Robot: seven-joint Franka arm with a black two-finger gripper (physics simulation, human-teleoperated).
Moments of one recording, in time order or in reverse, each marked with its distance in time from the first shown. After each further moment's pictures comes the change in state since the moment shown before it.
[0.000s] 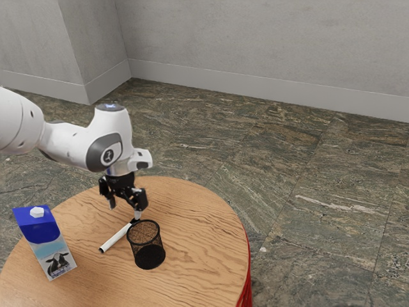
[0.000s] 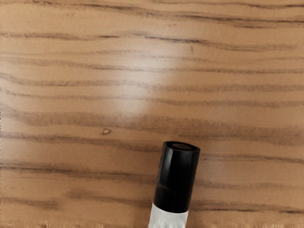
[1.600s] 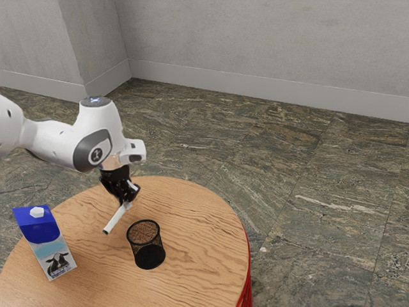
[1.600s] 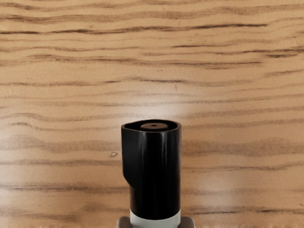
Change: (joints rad) arm -0.029 -0.148 0.022 -0.085 0.016 0.101 0.048
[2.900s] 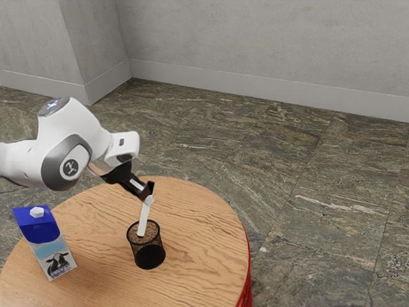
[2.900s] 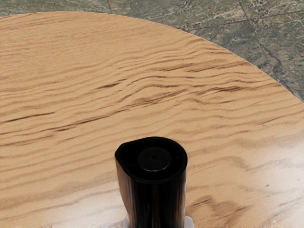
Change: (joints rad) arm -0.412 -0.363 0.248 -0.299 -0.191 0.257 0.204
